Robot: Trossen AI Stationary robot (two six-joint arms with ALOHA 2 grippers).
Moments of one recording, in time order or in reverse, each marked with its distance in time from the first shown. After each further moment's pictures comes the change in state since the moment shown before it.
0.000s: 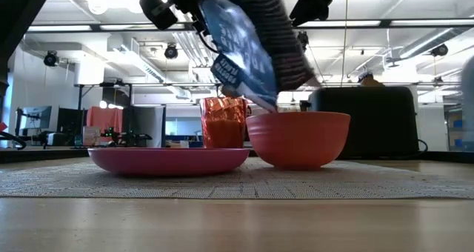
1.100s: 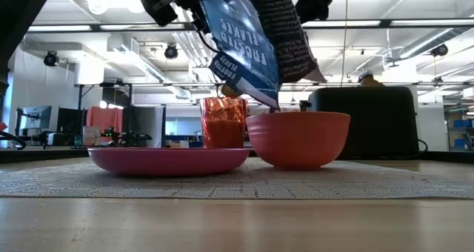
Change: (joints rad) left arm 0.003 0.004 0.010 0.001 0.055 -0.026; right arm 0.000 0.000 0.000 0.000 0.000 0.000
